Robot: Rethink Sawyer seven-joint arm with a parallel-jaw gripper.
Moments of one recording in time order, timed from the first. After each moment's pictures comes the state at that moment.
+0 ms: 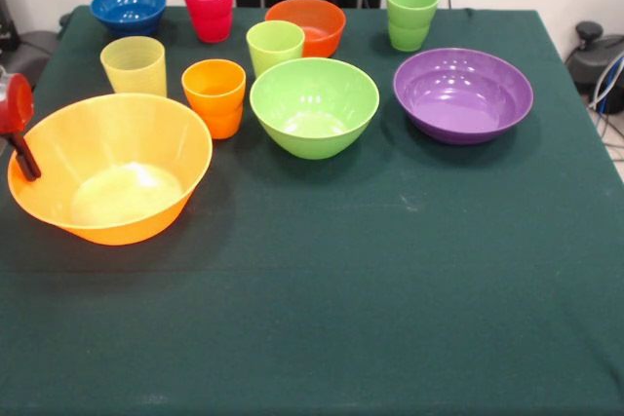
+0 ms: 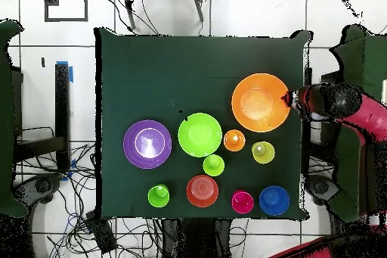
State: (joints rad) arm -0.98 -0.29 0.57 1.11 -0.54 0.91 1.32
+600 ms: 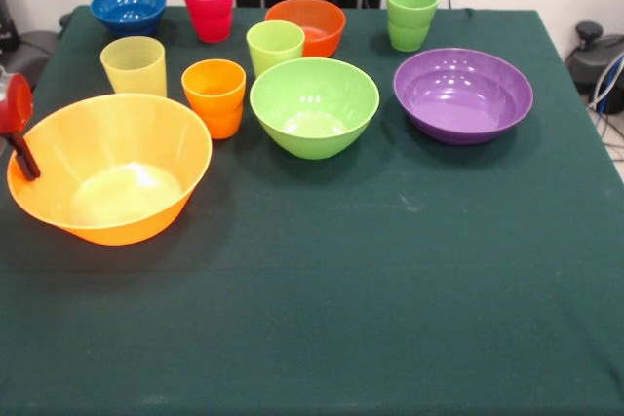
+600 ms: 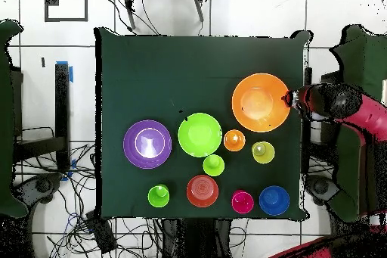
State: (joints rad) arm -0.99 -0.29 0.57 1.11 -0.55 0.91 1.32
